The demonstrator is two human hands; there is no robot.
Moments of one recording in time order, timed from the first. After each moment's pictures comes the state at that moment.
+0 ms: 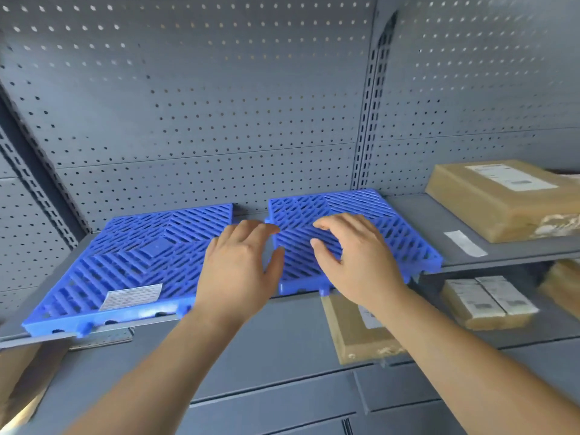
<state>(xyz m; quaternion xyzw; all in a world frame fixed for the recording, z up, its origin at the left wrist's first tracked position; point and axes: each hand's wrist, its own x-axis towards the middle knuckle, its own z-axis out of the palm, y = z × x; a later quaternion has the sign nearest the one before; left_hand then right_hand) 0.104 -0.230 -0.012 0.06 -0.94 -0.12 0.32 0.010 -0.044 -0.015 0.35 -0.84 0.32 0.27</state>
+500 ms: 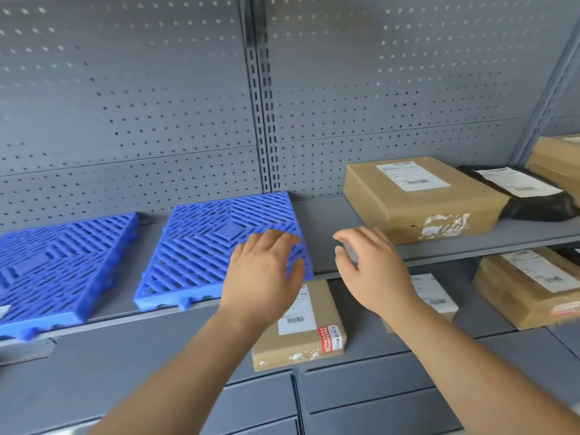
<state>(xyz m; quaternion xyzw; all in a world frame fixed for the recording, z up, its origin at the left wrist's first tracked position) -0.012 0.010 -0.028 0.04 -0.96 -0.09 0.27 -0.104 0.195 -0.050 0.30 -0.87 0.32 0.24</state>
